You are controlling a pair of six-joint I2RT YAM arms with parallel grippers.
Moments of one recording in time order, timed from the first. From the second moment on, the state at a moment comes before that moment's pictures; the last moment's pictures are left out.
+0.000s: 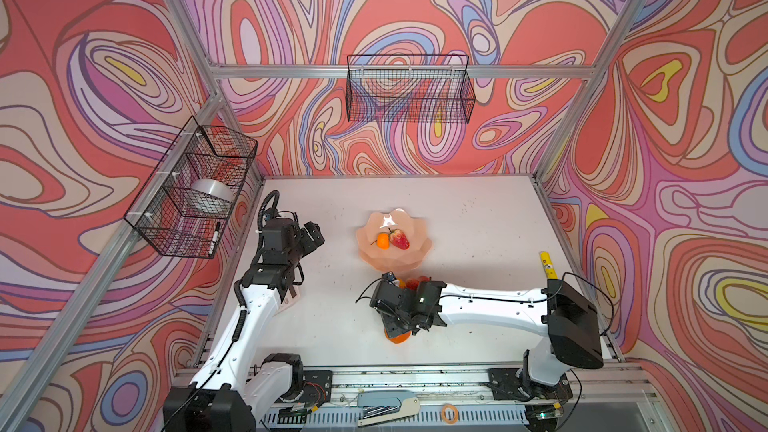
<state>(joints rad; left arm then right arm) -0.04 1.03 0.77 -0.33 -0.05 -0.61 1.21 1.70 1.26 -0.78 0.12 0.80</state>
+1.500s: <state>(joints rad) -0.19 0.76 0.46 -0.38 0.24 -0.86 0.72 2.07 1.62 -0.57 -0.03 0.44</state>
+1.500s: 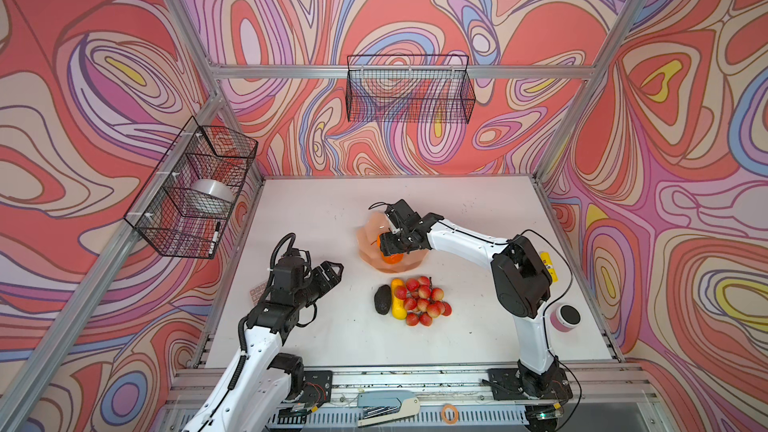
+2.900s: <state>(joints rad) -0.68 1.38 0.56 -0.13 0.13 -0.86 0.65 1.48 1.22 -0.33 0.18 0.52</state>
